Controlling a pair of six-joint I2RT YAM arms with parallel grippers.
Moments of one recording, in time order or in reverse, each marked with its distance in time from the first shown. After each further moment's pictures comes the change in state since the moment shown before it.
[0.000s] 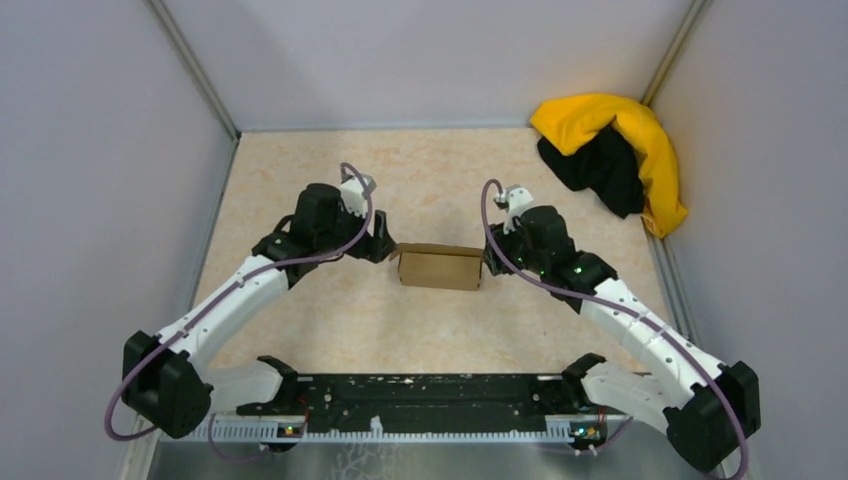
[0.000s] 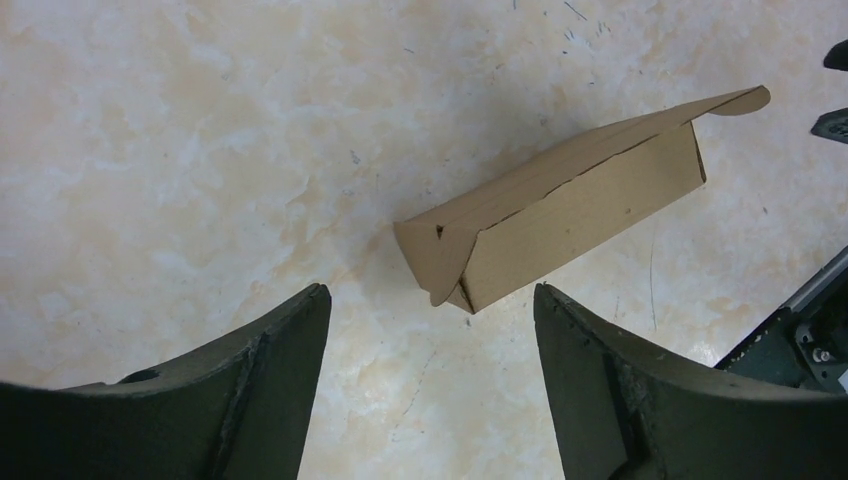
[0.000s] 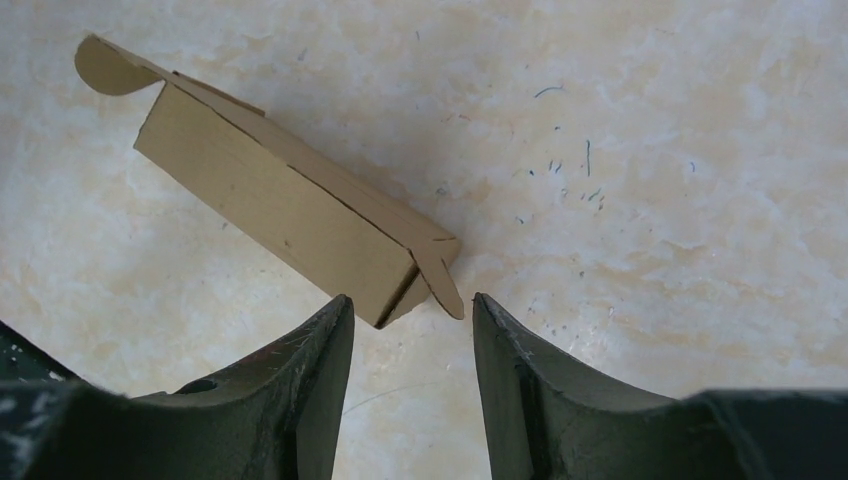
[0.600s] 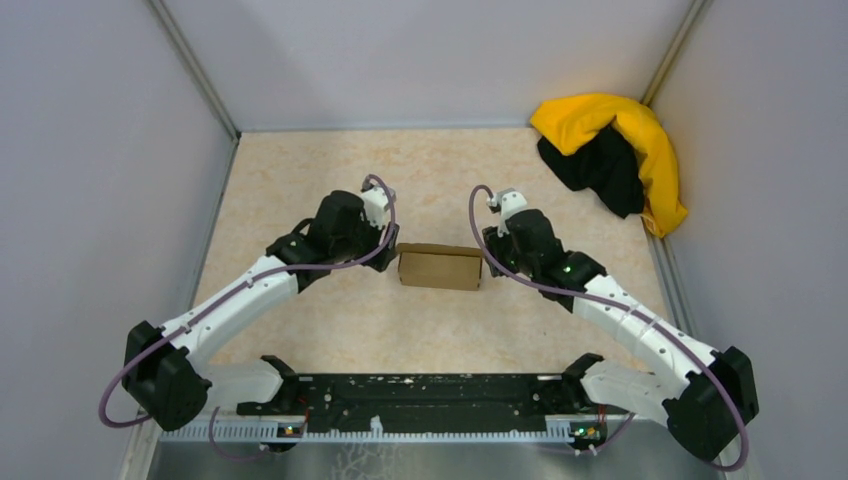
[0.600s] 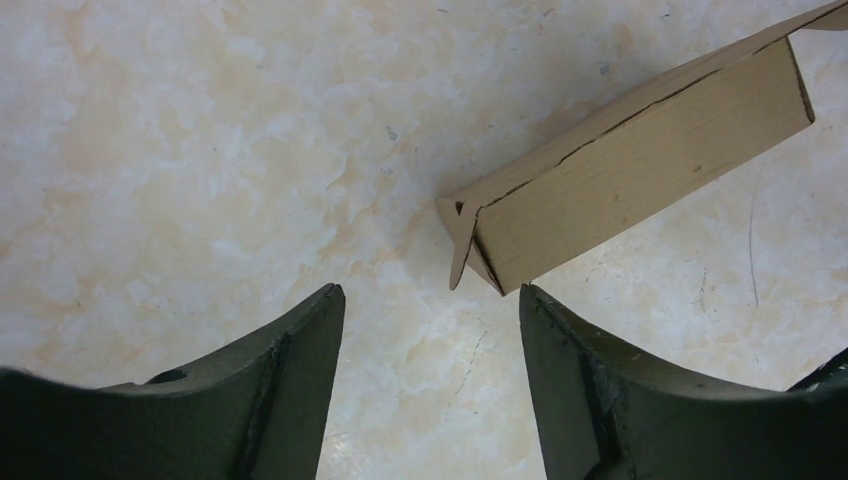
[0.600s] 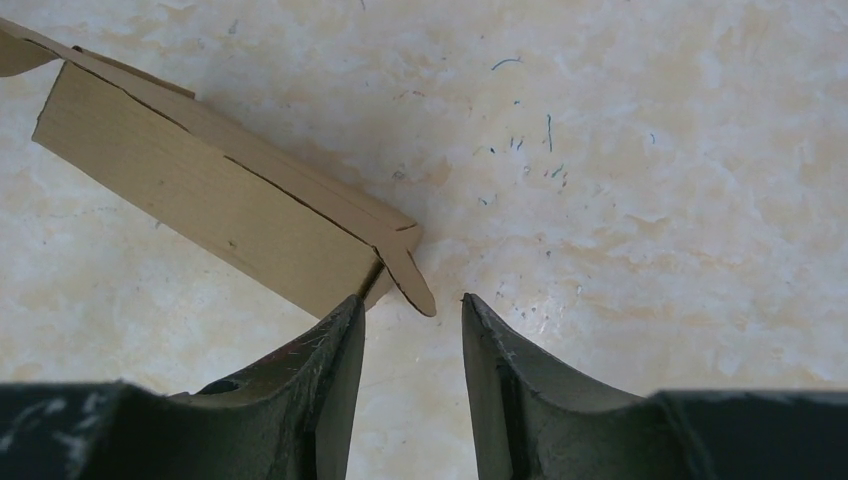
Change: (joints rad) left arm -0.161 0.048 0.053 -0.086 -0.227 0.126; right arm 0.092 0.058 0.000 -0.020 0.185 0.001
